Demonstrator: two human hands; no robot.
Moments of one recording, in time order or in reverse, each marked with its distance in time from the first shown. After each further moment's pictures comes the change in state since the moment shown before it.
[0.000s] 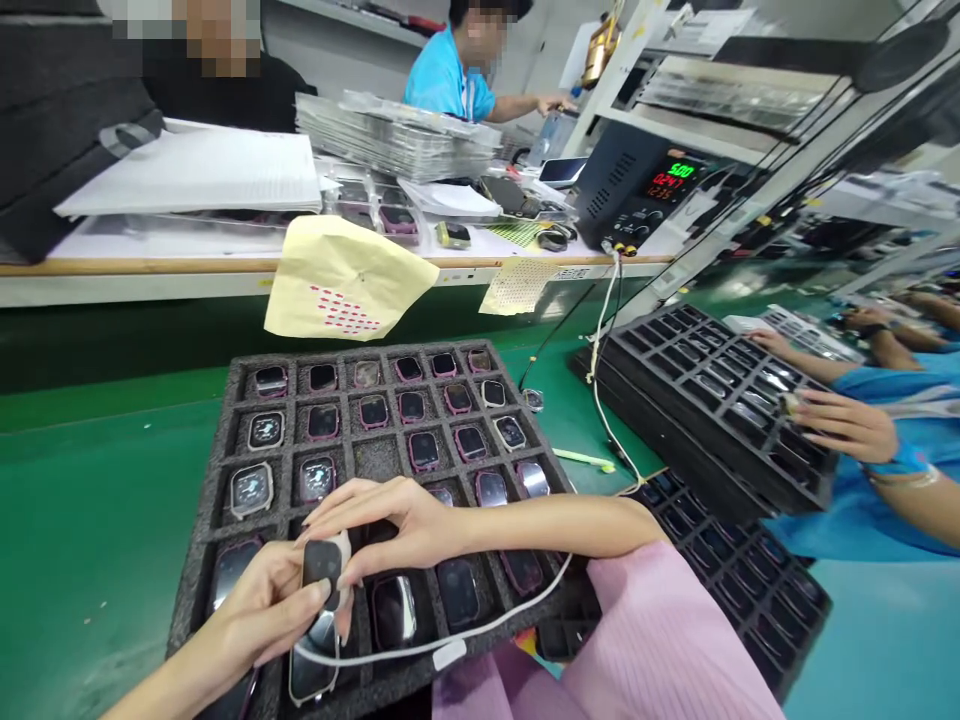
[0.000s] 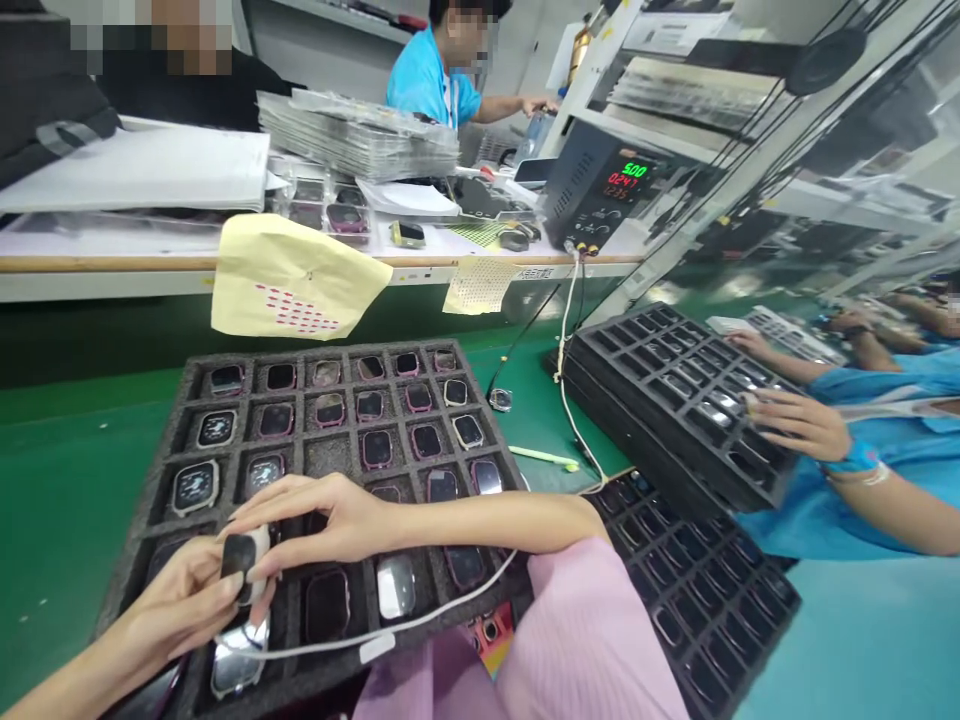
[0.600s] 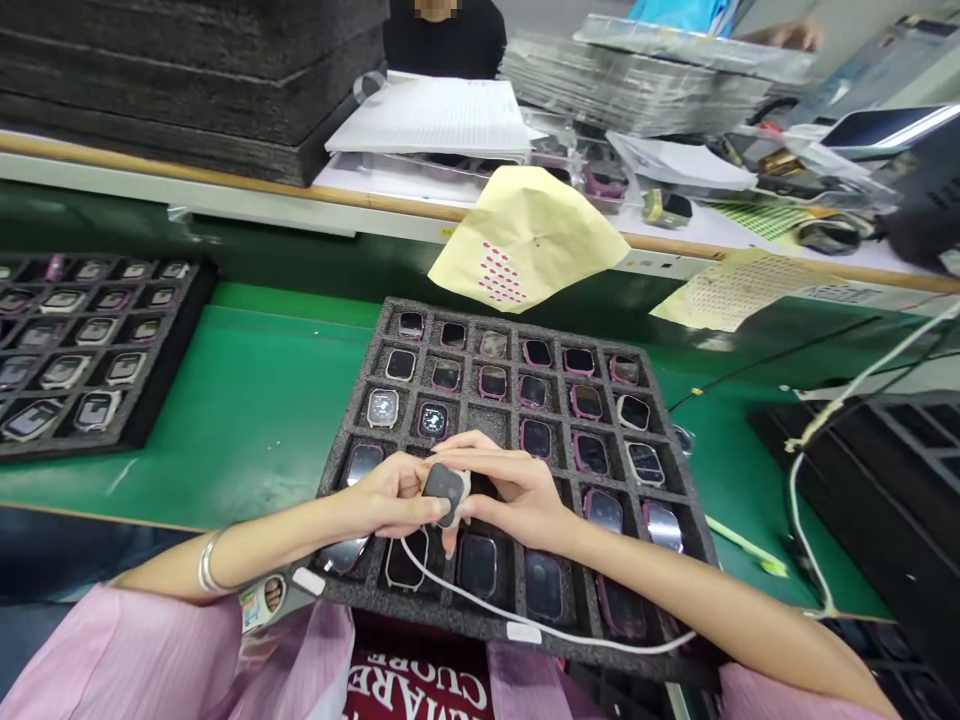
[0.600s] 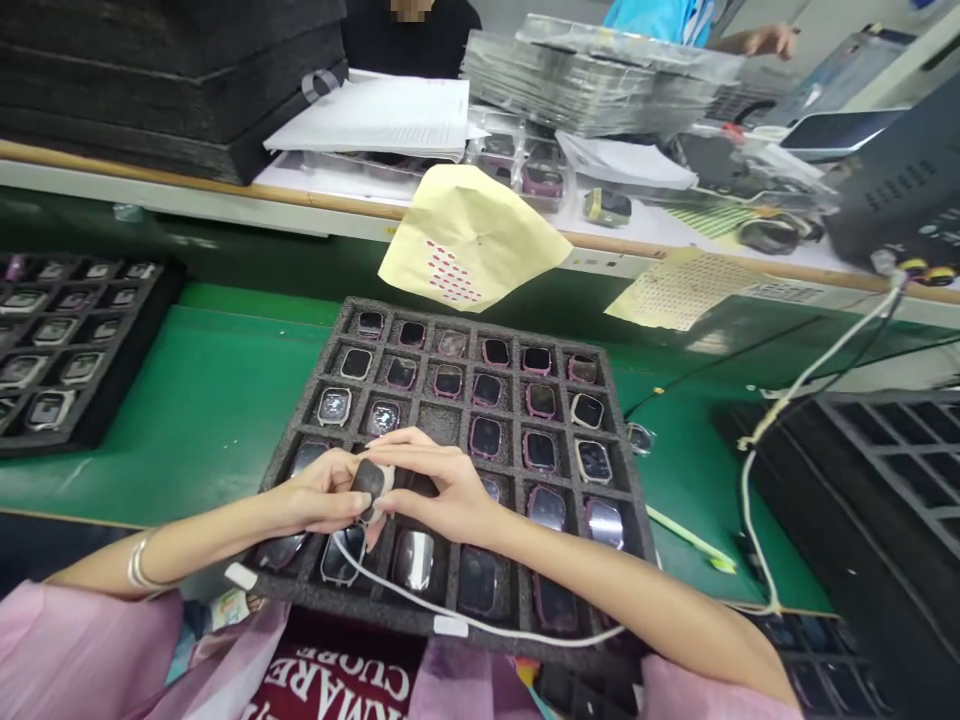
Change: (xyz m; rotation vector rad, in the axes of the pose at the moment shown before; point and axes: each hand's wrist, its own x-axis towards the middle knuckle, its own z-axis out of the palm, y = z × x) left_hand 0.013 0.013 -0.012 -0.095 -0.198 0.173; right_hand 0.011 0.004 0.001 -0.028 0.062 -0.003
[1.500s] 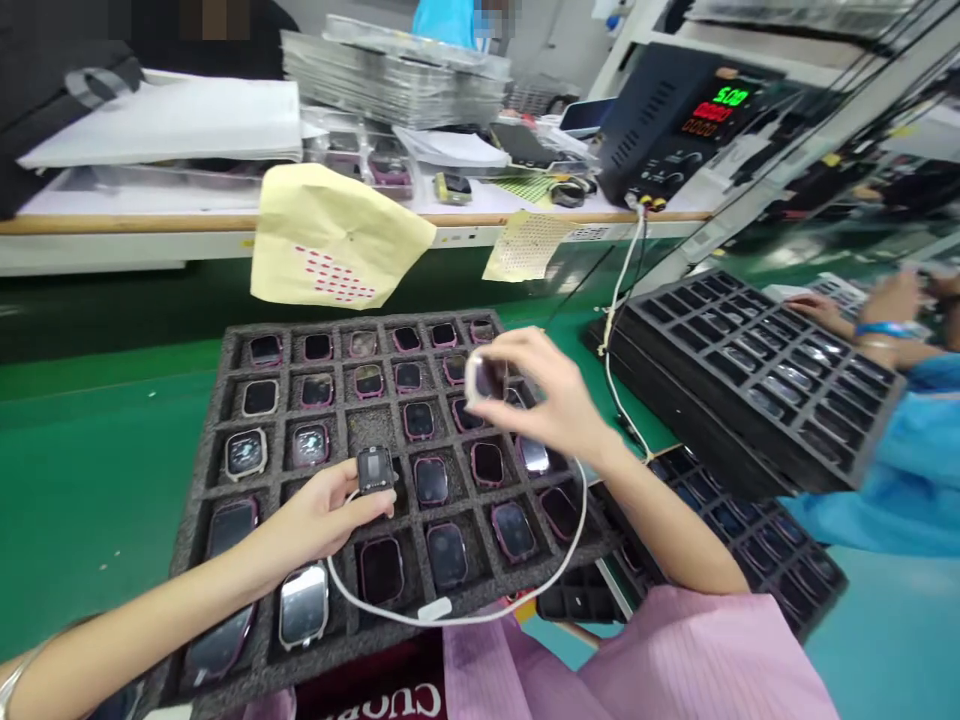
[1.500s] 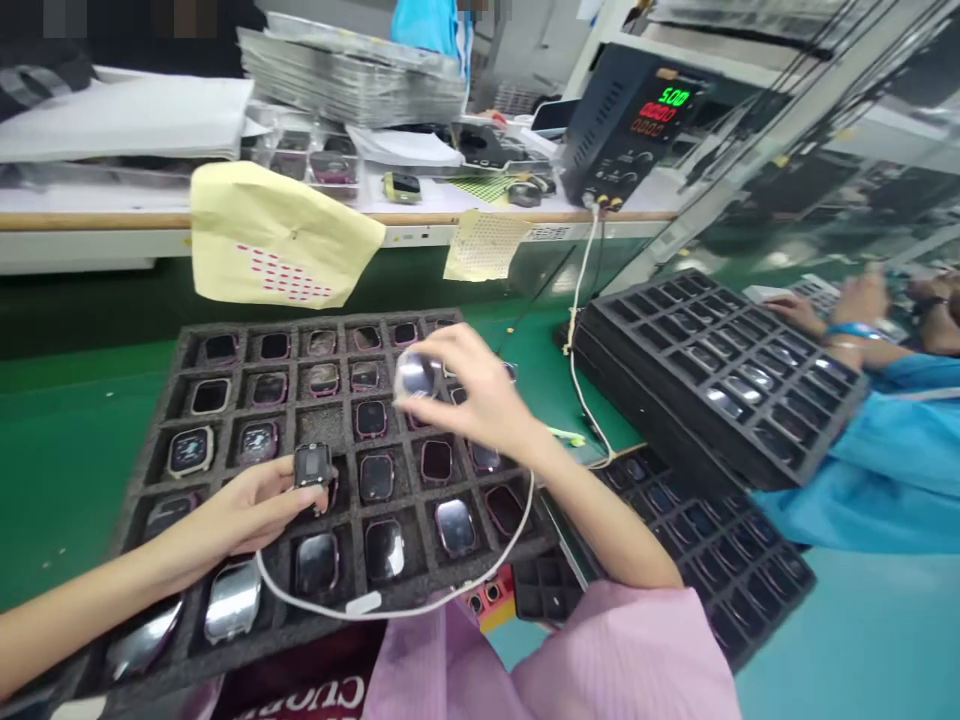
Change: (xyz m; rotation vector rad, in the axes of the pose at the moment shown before) left_hand 0.037 0.017 0.050 0.368 0.221 -0.321; right_hand -0.061 -0.080 -0.113 -1.111 0.301 0.048
